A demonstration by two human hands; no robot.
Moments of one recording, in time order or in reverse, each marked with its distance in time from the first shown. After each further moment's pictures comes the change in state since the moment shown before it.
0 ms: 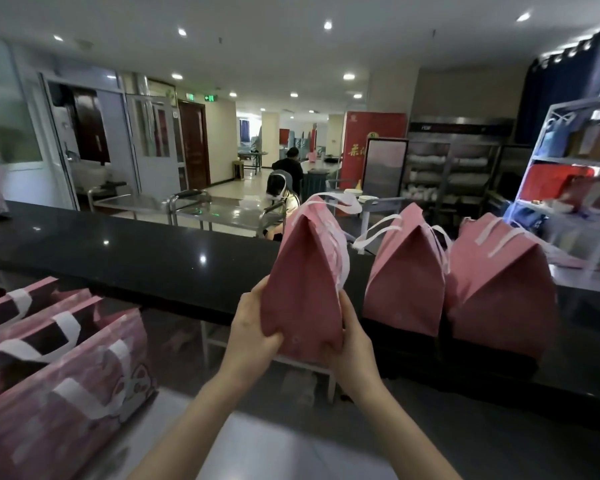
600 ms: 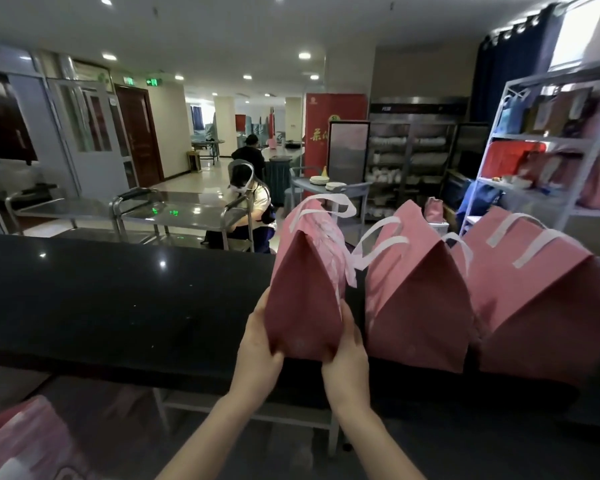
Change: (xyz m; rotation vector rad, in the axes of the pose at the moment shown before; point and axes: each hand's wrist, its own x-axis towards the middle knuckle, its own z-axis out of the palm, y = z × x) left_hand 0.104 -0.106 0.083 -0.039 -0.175 -0.065; right_hand 0.103 0.073 0.034 -0.340 0.335 0.110
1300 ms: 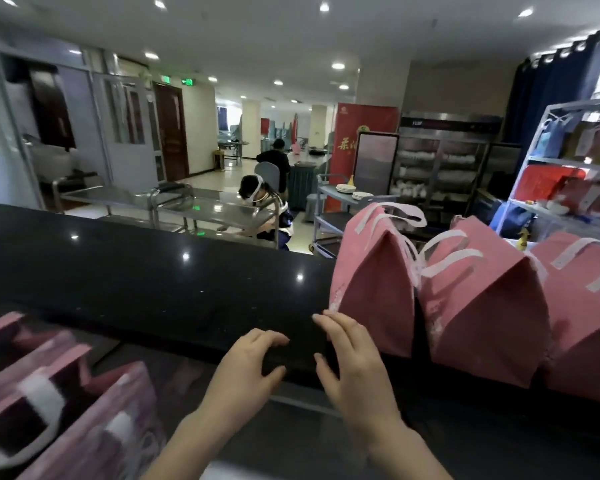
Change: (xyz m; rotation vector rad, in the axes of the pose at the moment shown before) left_hand -0.053 -0.001 -0.152 0.403 -0.150 0.063; right_hand -0.060 -0.101 0.026 -0.245 -0.118 -0.630
